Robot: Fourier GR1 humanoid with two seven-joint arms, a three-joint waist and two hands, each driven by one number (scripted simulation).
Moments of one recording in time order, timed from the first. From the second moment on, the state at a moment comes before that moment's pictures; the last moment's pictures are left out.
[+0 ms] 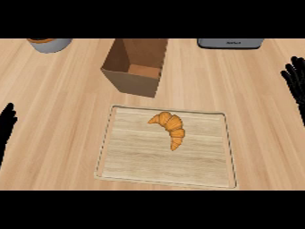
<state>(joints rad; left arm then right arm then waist) 0.06 0.52 0.01 -1.42 0.11 0.18 -0.01 -0.14 -0.46 -0.03 -1.67 -0.21 0.01 -0.05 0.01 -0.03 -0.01</state>
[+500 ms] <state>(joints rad) -0.04 0.54 -0.03 -1.42 0.03 0.19 0.00 -0.37 -0.50 0.30 -1.64 -0.09 0.38 -0.18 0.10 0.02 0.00</state>
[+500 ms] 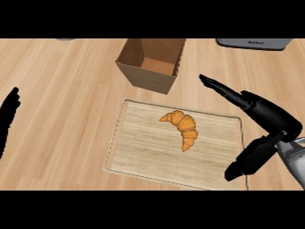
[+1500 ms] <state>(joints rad) -0.15 0.50 -0.06 -1.33 -0.04 0.23 0.06 -0.77 -0.49 0.60 -1.02 0.31 0.43 -0.75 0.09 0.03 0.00</state>
